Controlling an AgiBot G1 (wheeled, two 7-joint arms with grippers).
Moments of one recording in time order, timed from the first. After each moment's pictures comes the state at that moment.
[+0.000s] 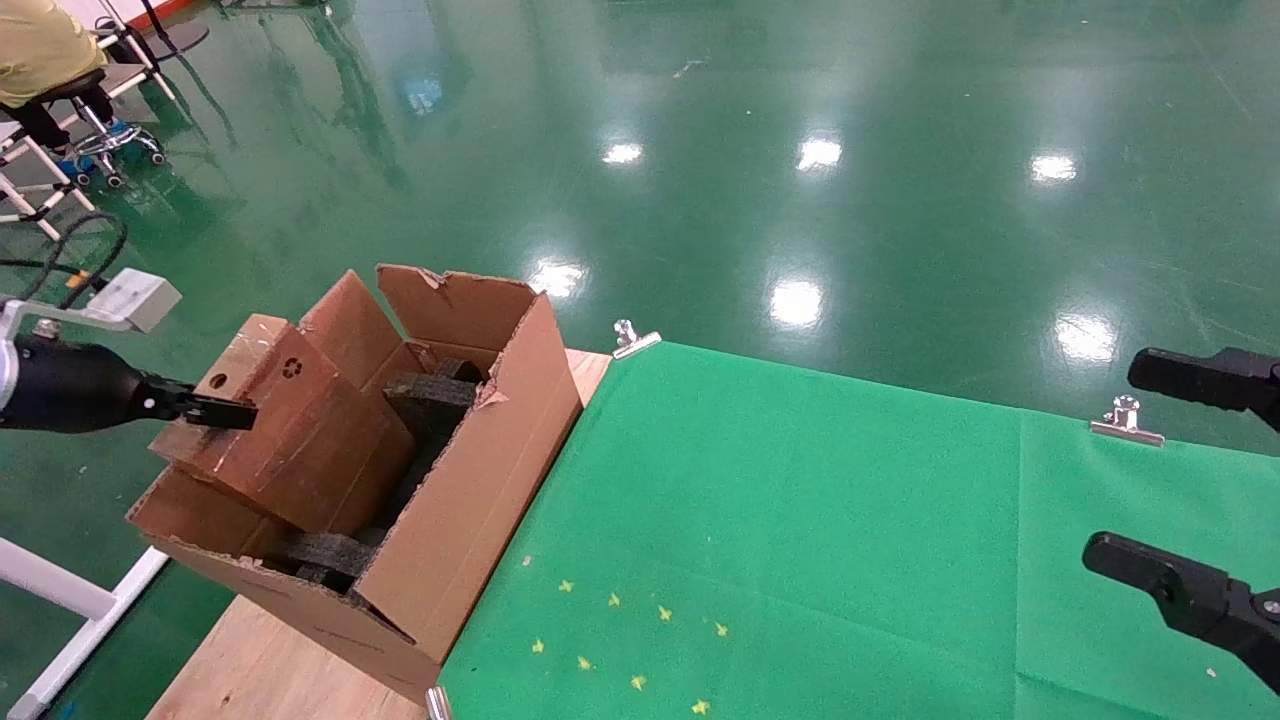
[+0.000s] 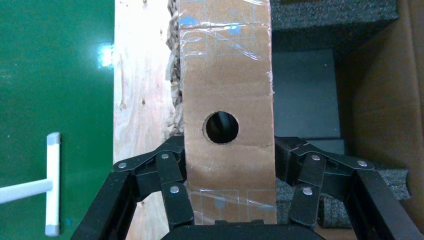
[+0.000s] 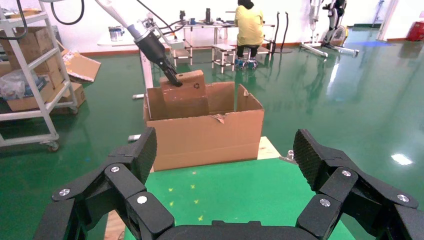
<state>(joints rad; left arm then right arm) -1.93 0.59 0.85 -0.03 1.77 1.18 -0.37 1.05 -0.55 -0.35 1.20 -0.64 -1.40 0.13</state>
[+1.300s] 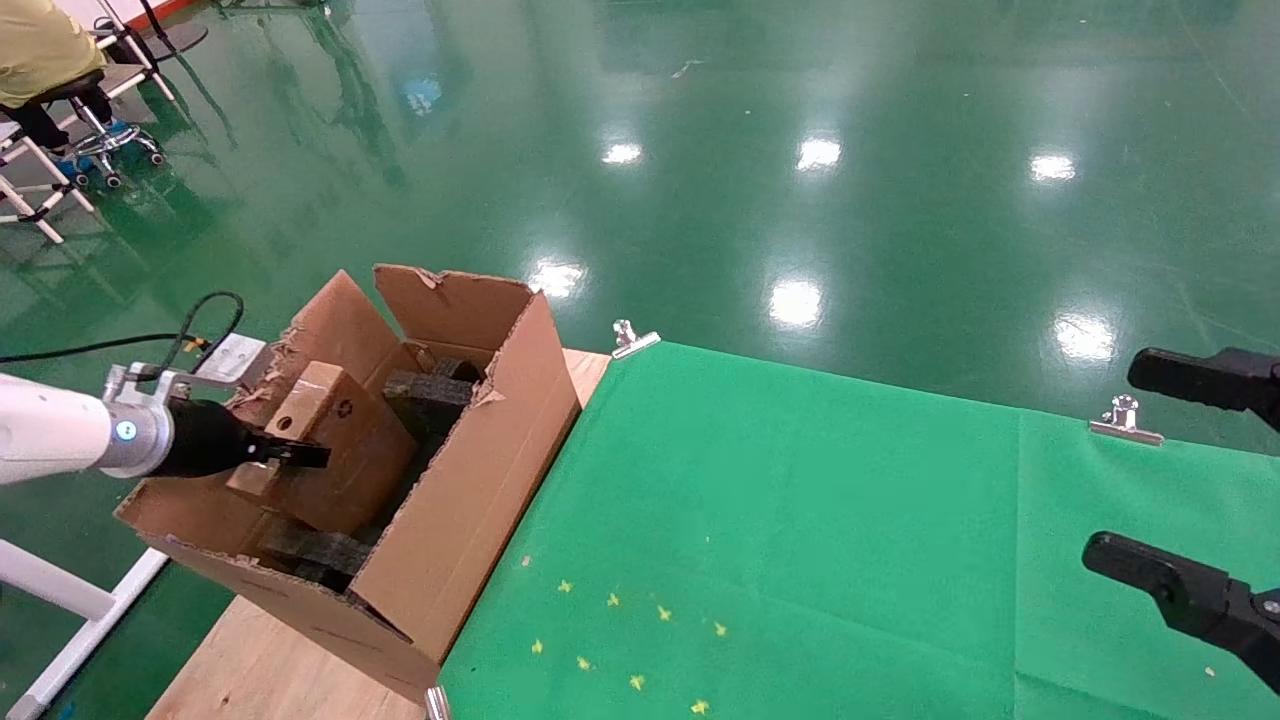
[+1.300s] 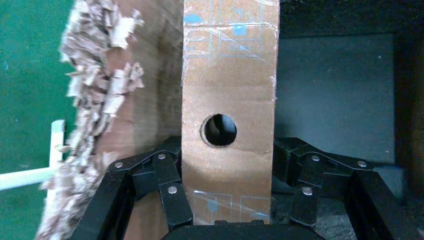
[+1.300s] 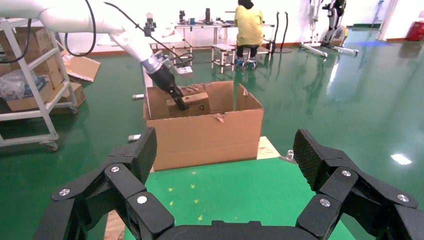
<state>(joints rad) -1.64 0.74 0.78 0.02 1.66 0.85 -0.40 1.05 -0.55 -0.35 1.20 -0.64 -1.40 0.13</state>
